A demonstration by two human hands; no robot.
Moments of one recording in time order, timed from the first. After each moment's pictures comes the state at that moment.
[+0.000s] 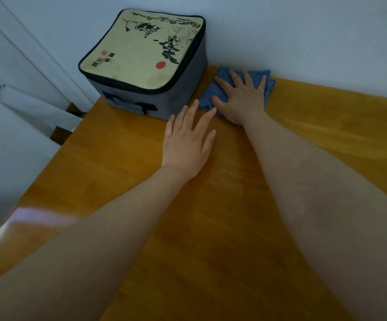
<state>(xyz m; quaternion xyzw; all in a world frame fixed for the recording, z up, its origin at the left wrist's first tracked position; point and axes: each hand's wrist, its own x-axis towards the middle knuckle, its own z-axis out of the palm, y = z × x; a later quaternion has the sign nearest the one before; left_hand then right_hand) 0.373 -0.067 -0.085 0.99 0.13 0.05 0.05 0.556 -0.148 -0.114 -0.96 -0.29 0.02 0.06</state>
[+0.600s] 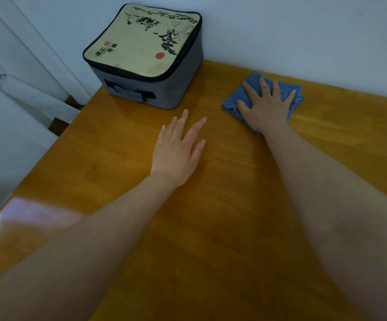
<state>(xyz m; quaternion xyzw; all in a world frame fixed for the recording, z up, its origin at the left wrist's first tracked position) 0.316 -0.084 -0.079 0.99 0.13 0.02 0.09 0.523 -0.229 -0.111 -0.98 -0.20 0.04 0.05</state>
